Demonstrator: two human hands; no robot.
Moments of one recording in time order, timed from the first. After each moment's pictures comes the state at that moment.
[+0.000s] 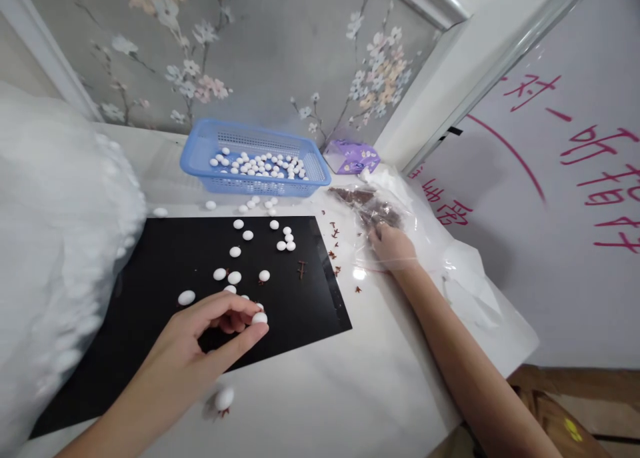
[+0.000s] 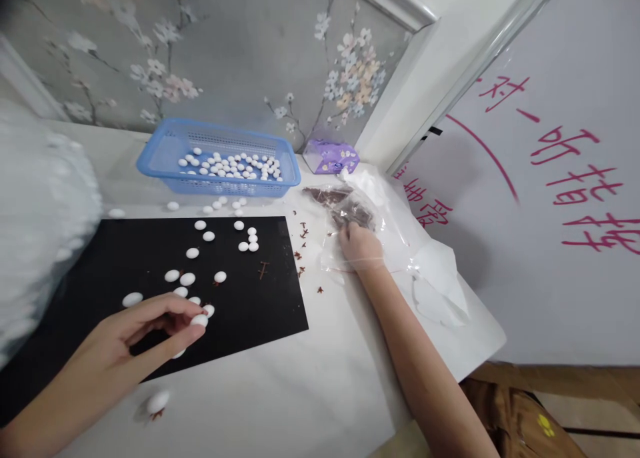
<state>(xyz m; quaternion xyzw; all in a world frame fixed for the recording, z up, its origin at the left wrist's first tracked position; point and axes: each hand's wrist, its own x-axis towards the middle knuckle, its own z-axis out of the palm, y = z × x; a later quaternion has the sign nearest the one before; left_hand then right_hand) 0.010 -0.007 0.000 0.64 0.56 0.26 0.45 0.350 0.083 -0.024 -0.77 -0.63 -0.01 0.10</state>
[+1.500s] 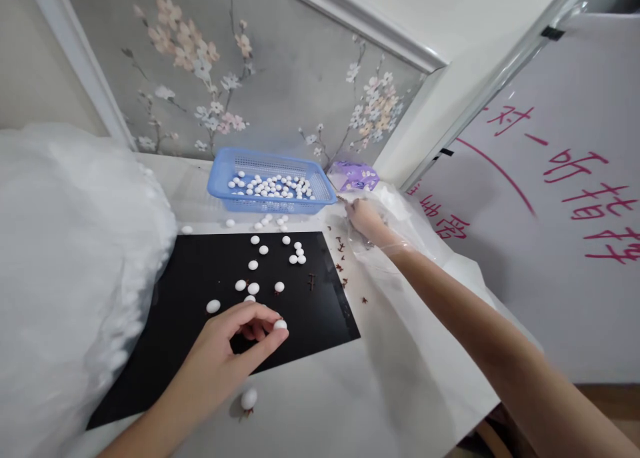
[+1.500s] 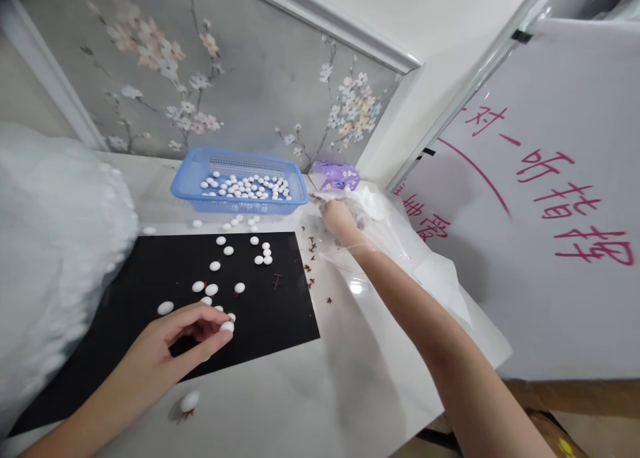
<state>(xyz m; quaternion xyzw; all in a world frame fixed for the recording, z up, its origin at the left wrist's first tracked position) 0.008 -0.006 -0.002 0.68 0.52 0.28 0.44 0.299 0.172 0.006 -0.76 -0.64 0.00 0.06</state>
